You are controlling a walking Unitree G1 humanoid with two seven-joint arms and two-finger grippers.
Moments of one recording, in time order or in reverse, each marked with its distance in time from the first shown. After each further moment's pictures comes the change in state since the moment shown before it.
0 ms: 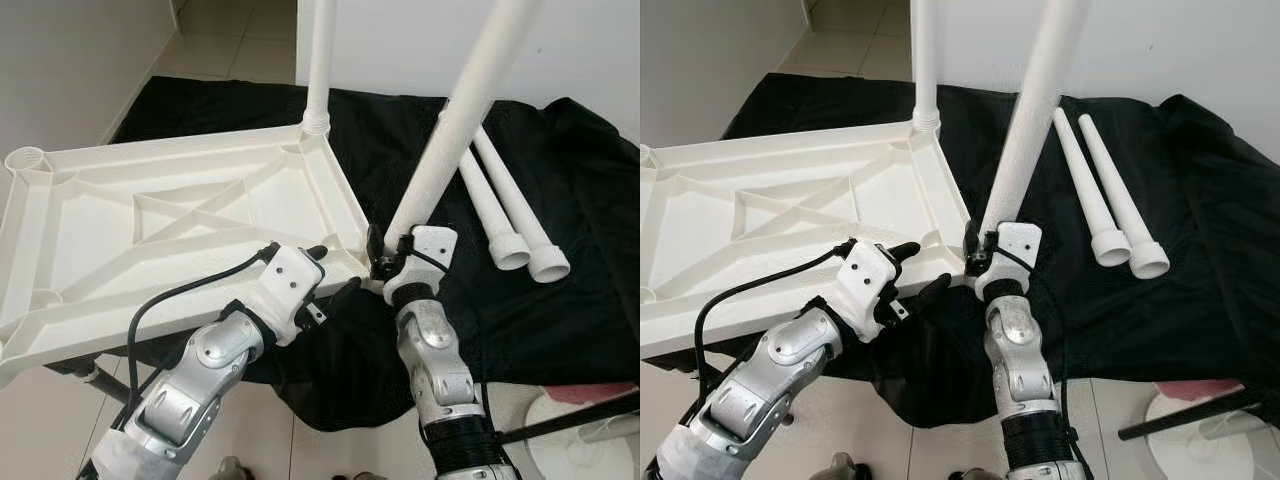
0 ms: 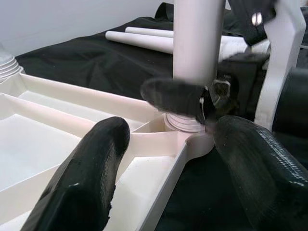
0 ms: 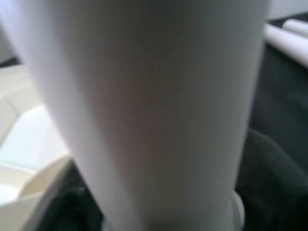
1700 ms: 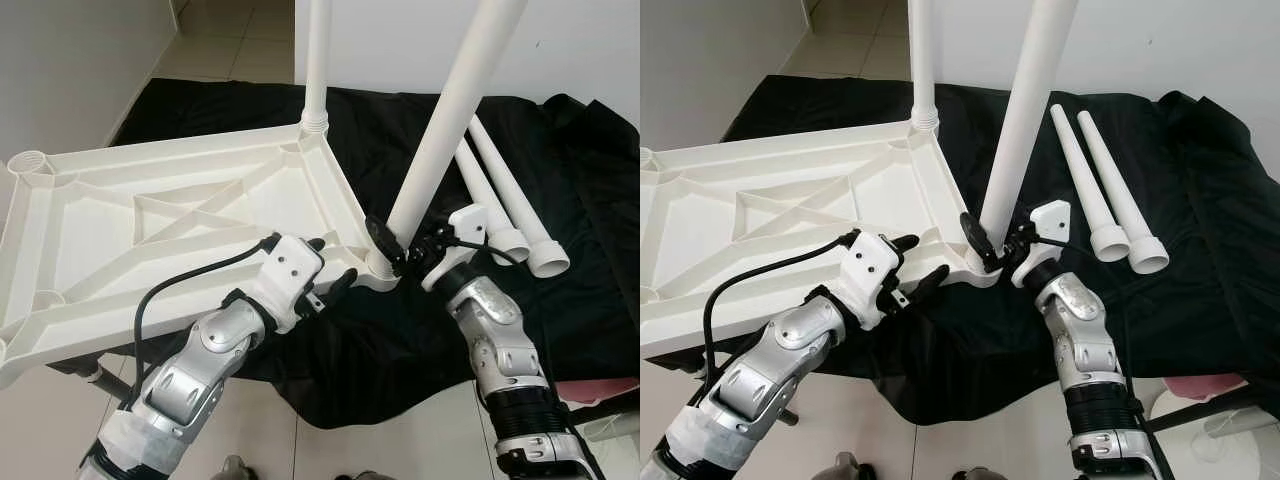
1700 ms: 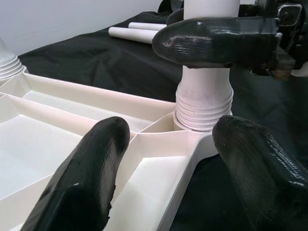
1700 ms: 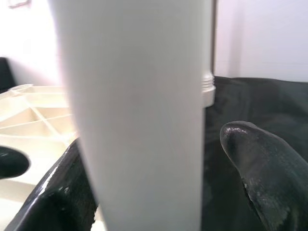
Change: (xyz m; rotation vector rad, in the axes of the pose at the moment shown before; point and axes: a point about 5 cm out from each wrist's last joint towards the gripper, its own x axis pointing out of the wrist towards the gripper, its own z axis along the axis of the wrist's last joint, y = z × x) left arm 0.010 0.011 -0.004 0.015 0.016 0.007; right arm 0.014 -0.038 0.038 -0.094 -0.103 0.572
